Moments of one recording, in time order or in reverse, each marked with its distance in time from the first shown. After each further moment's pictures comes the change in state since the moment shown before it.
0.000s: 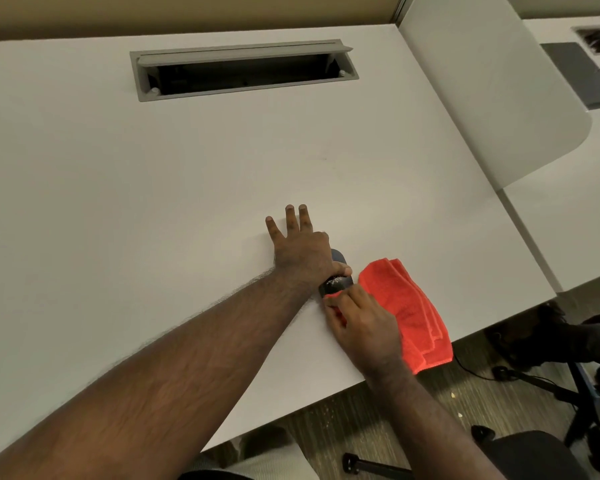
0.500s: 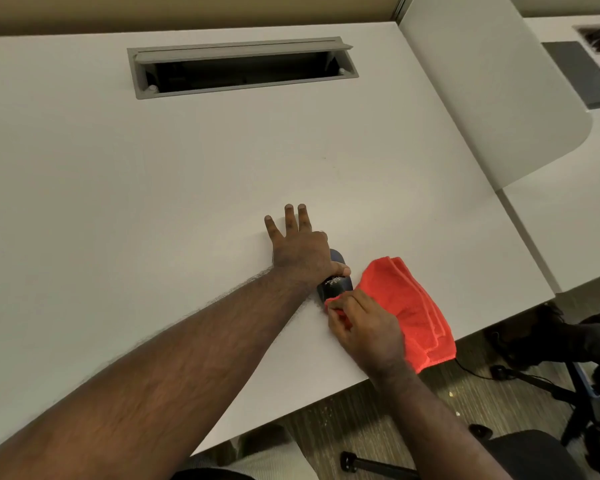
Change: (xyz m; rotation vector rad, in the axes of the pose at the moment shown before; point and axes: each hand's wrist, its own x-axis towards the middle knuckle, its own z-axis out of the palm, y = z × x) left_hand 0.001 -0.001 0.001 -0.014 0.019 0.015; right_hand -0.006 0.013 0.001 0.093 -0.033 -0.002
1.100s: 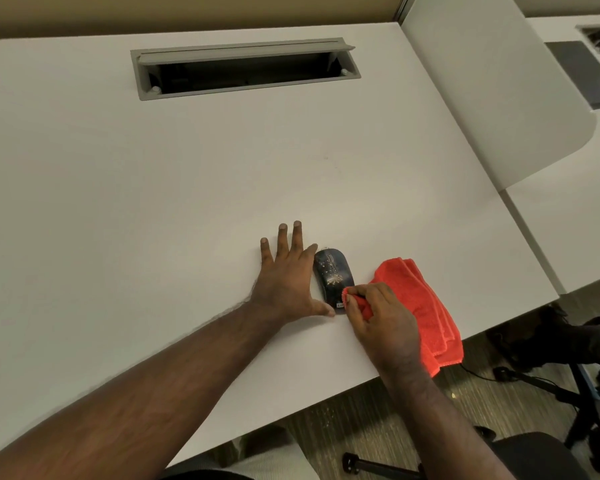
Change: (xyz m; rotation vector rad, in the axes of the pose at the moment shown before) left_hand -0.032 -0.037 0.038 -0.049 0.094 0.186; right_hand 0.006 0.002 -0.015 0.030 -0.005 0.261
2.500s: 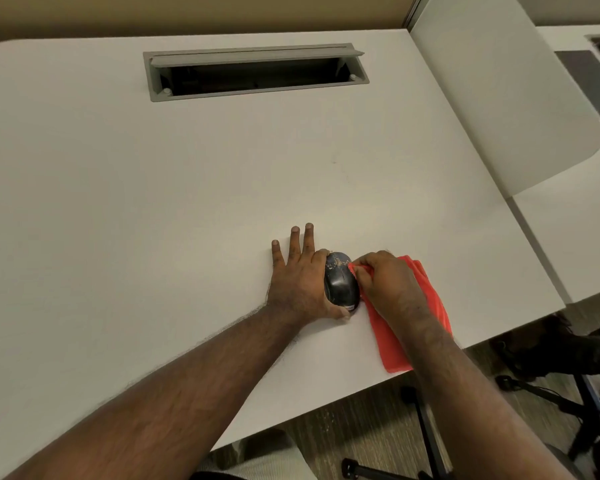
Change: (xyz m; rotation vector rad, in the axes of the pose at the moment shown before) left_hand 0.008 0.011 0.013 -0.054 0.118 -0.042; right_hand 0.079 -0.009 -0.014 0.019 -0.385 0.193
